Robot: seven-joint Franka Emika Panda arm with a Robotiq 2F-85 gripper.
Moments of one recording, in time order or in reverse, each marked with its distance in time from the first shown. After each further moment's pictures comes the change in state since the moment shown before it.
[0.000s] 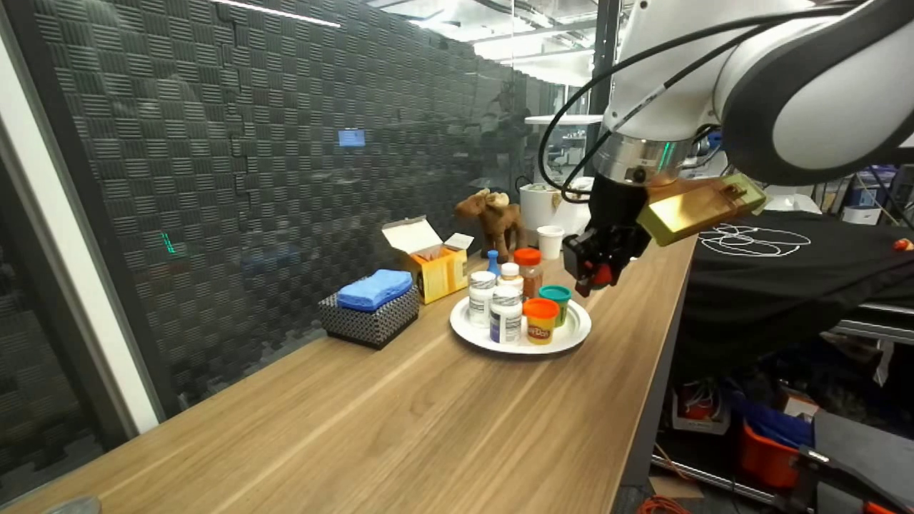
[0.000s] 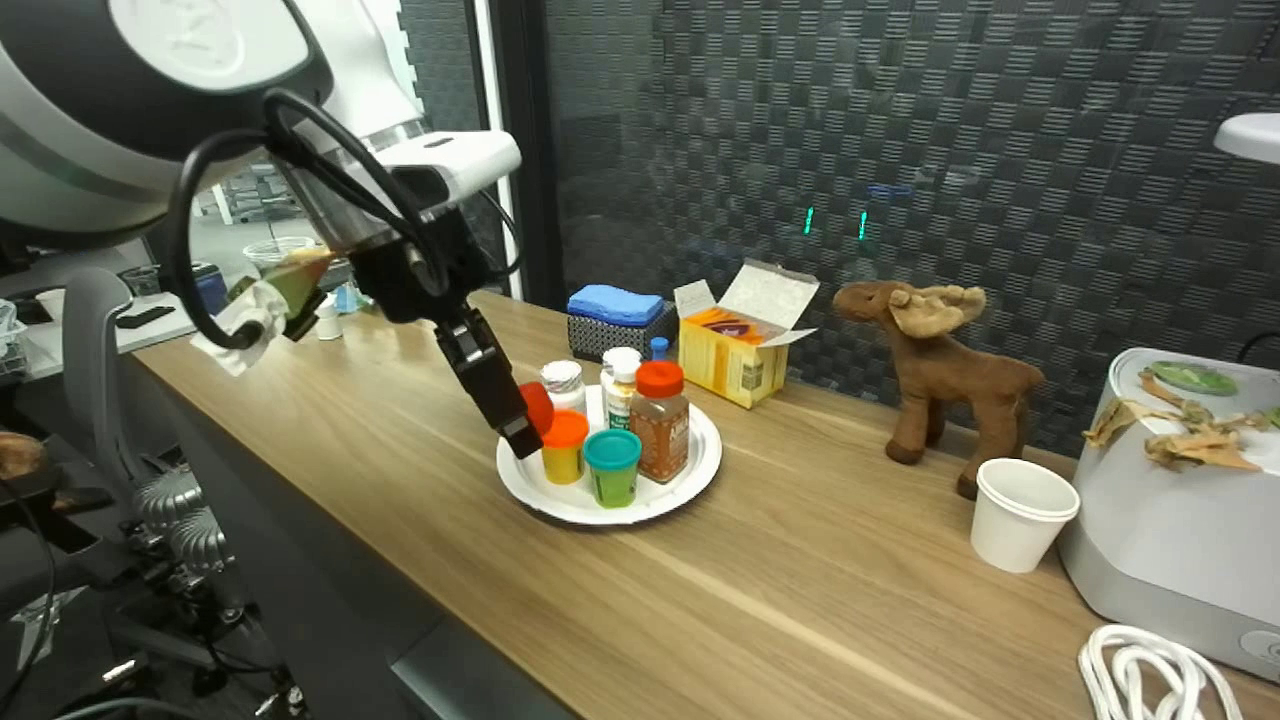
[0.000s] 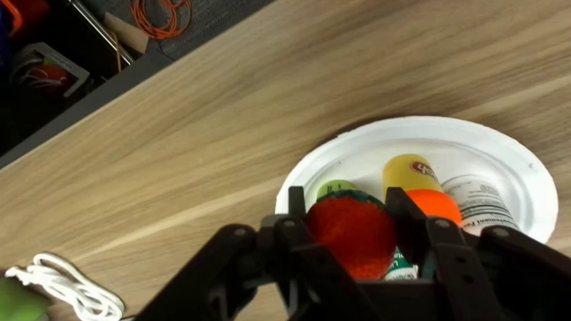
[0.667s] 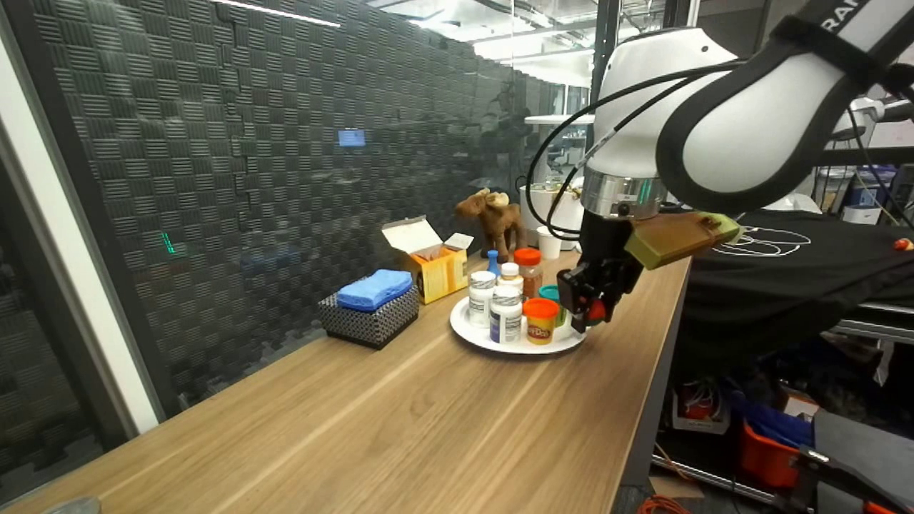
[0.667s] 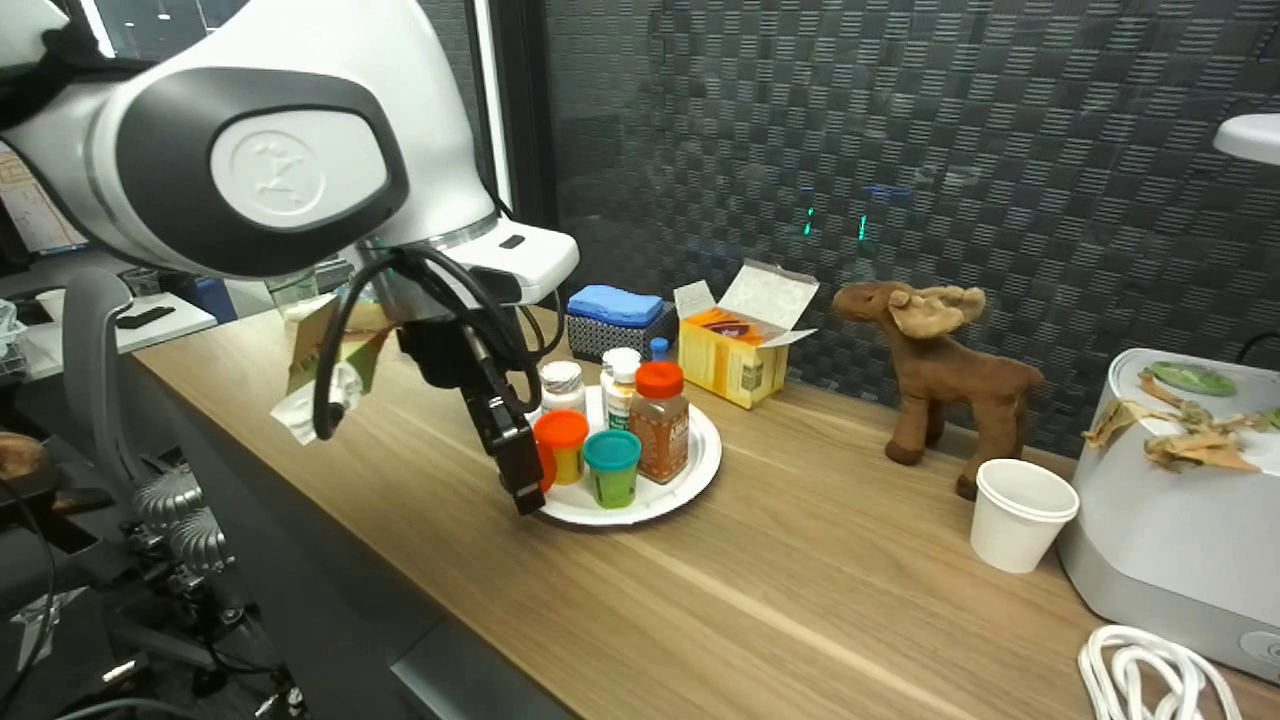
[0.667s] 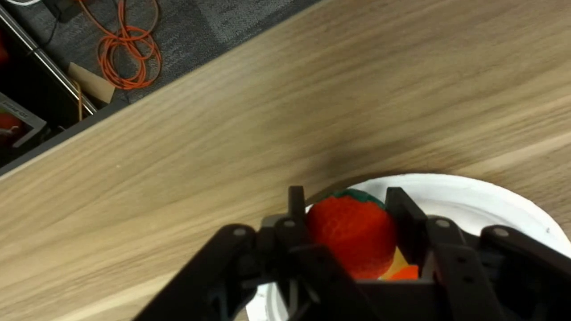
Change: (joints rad) arm -0.011 0.156 -0.007 0.050 0.277 0.029 -0.275
